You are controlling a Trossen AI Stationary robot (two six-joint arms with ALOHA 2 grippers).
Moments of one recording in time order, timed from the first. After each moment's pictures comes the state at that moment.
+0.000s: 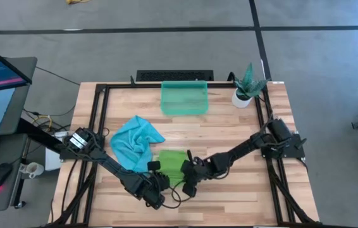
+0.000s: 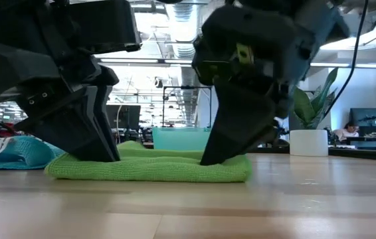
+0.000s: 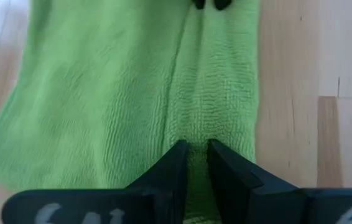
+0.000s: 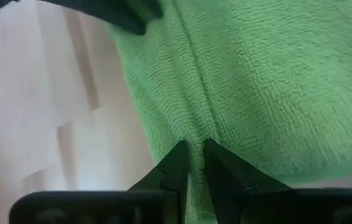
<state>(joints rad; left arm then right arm) -0.62 1.98 1.19 -0.50 -0.53 -0.60 0.42 2.01 1.14 -0.12 0.06 0.77</state>
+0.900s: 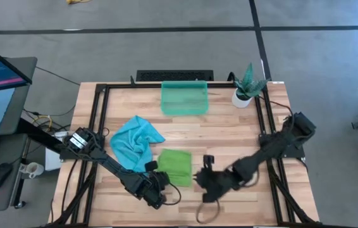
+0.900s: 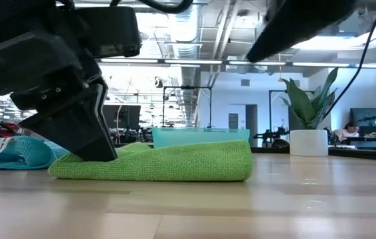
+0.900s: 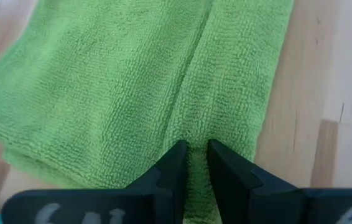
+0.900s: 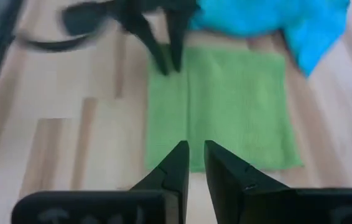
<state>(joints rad) -0.62 1.98 1.18 -0.47 -0.53 -0.82 0.62 1.73 1.14 -0.34 0.51 0.35</state>
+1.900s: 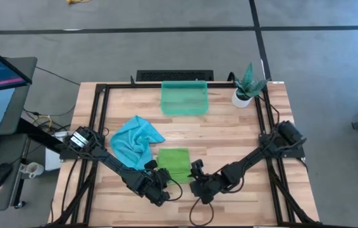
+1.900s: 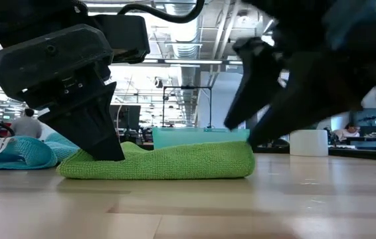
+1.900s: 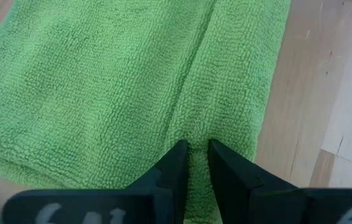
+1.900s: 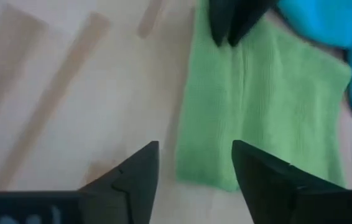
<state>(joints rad) -0.58 1.98 1.19 -0.46 -0.50 -0.94 0.58 1.92 1.14 -0.21 0.43 -0.05</state>
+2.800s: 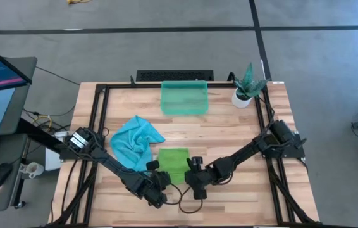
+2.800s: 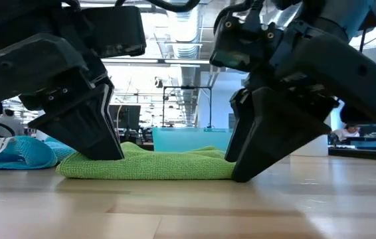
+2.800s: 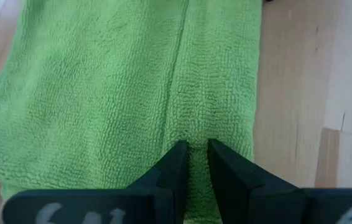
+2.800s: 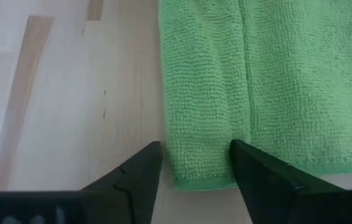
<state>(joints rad) -0.61 1.98 1.19 -0.46 -0.54 -0.75 0.45 2.01 1.14 -0.22 0.23 0.28</state>
